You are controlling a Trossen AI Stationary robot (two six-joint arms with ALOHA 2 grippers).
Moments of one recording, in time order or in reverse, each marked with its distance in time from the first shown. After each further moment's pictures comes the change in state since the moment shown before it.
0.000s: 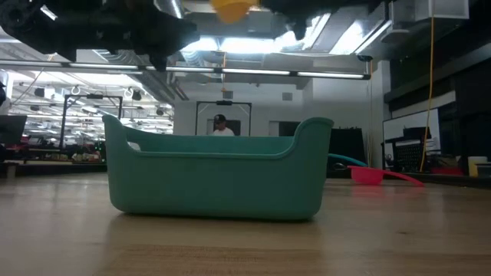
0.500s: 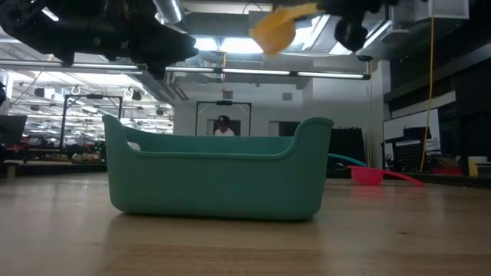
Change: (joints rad) left arm 0.000 0.000 0.000 -0.089 -0.002 0.000; right arm 0.086 -0.257 -0.150 -0.383 -0.052 0.350
